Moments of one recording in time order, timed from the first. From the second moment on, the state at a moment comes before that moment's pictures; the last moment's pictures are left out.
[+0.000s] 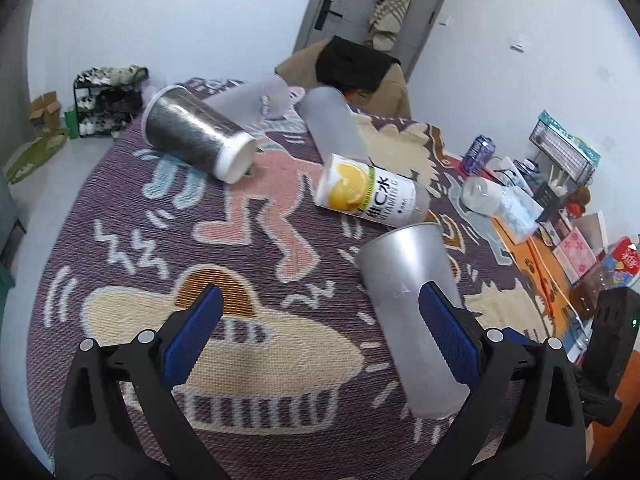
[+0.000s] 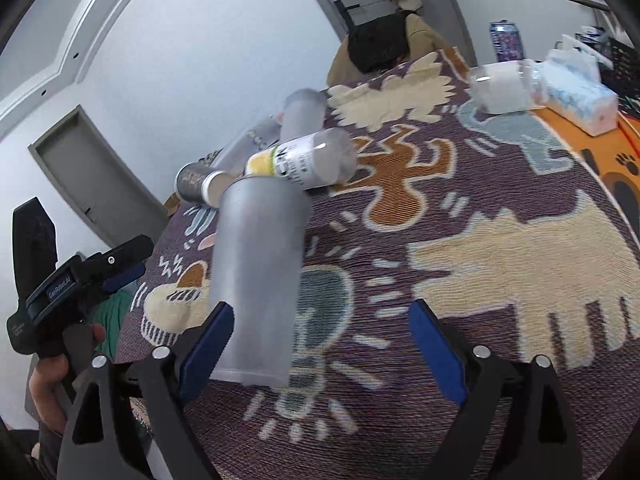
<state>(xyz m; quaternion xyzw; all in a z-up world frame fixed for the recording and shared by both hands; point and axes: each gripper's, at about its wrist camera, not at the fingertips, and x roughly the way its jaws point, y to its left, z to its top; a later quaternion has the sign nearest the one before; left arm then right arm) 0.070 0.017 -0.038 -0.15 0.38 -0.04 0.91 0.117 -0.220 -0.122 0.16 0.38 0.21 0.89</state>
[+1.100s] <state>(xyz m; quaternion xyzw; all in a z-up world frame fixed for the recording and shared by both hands) 0.177 -0.037 -0.093 -0.25 0.50 -0.16 0.81 0.104 -0.302 -0.133 0.20 0.36 0.11 0.91</state>
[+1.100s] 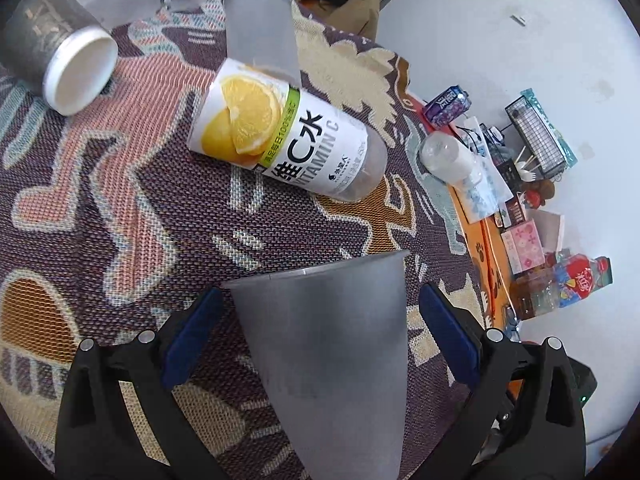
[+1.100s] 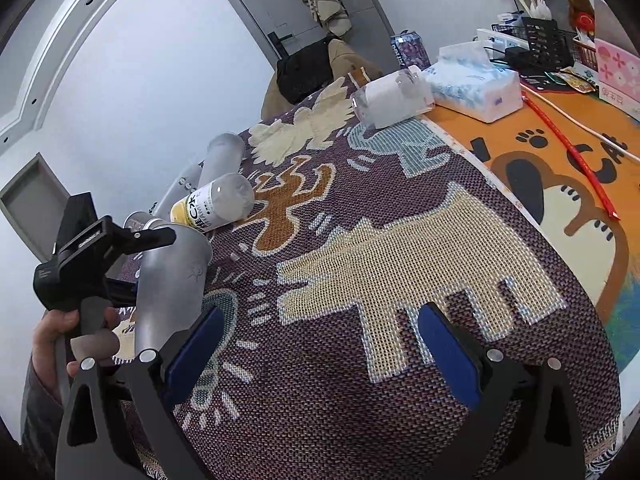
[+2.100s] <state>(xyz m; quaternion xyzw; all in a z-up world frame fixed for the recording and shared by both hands) 0.079 -0.090 0.042 0.02 0.26 -0.13 0.96 0.097 -0.295 -0.129 0.20 0.35 0.12 0.91</state>
